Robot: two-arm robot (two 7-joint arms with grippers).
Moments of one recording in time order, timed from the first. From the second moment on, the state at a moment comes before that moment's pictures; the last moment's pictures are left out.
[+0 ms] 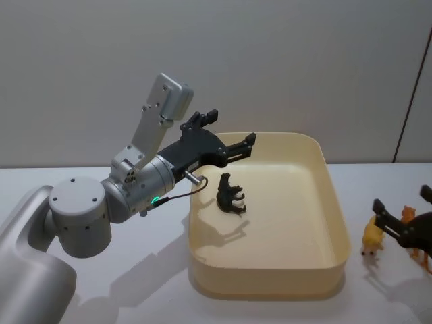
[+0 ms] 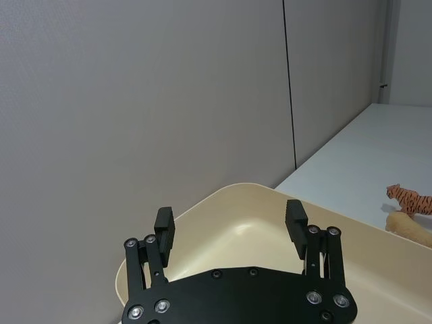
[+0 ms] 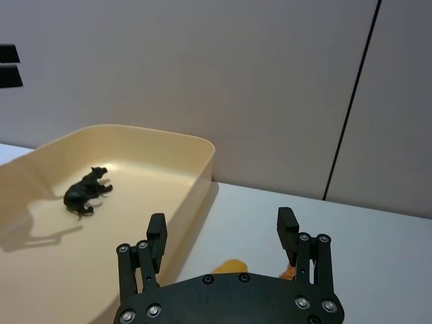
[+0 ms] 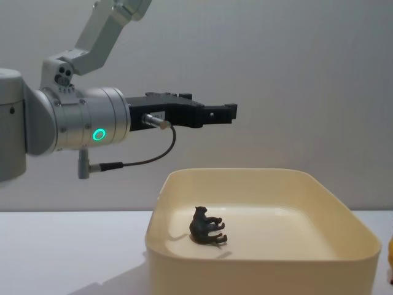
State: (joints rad) left arm -0.54 0.26 0.38 -1.35 -0.29 0.12 -0.46; right arm -0.10 0.46 -0.13 -1.79 0.37 0.03 0.07
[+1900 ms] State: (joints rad) left arm -0.54 0.26 0.38 -1.35 -0.29 0.12 -0.46; right arm -0.04 0.48 -0.11 -1.57 0.28 0.09 0.11
